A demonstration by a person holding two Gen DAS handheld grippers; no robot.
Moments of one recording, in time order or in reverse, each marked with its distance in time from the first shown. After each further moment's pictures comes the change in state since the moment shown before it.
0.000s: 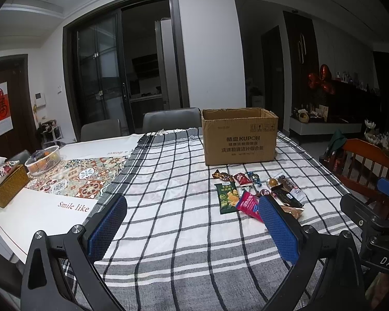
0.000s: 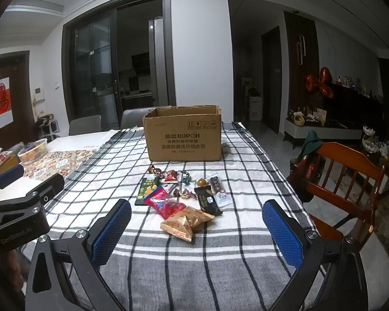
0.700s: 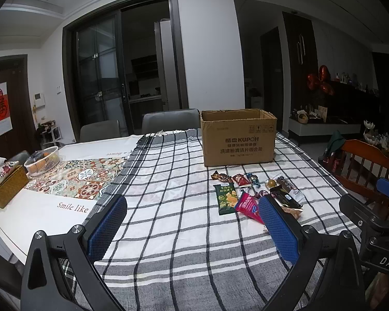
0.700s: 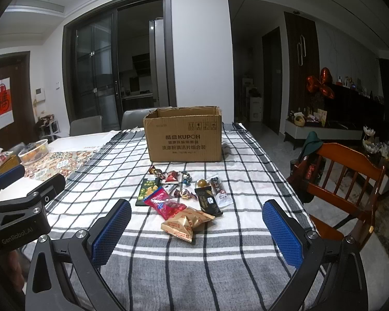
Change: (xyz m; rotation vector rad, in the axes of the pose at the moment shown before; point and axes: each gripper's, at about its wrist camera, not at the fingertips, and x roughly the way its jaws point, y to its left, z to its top) left arm 0.000 -0.002 0.000 -0.001 -0.004 -0.003; right arm 0.000 0.000 0.000 0.001 -0.002 0.001
